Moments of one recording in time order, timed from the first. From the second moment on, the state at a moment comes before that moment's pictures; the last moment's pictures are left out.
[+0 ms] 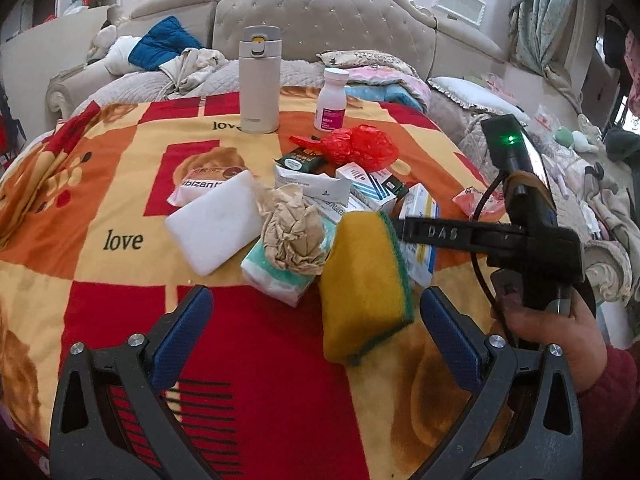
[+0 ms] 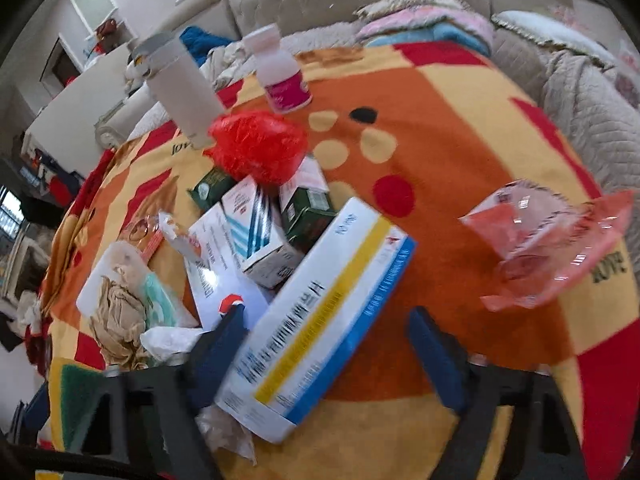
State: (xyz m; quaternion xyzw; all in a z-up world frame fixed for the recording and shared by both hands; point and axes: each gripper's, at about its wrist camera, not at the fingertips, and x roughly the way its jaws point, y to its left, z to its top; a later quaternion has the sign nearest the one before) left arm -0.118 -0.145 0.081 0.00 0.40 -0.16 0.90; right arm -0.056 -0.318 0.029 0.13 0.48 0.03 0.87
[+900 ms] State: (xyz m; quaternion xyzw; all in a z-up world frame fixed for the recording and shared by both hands) left arm -0.123 -0.158 0.105 -0.05 0.42 -0.23 0.88; right arm -0.121 -0.349 0.051 0.05 0.47 0.04 0.88
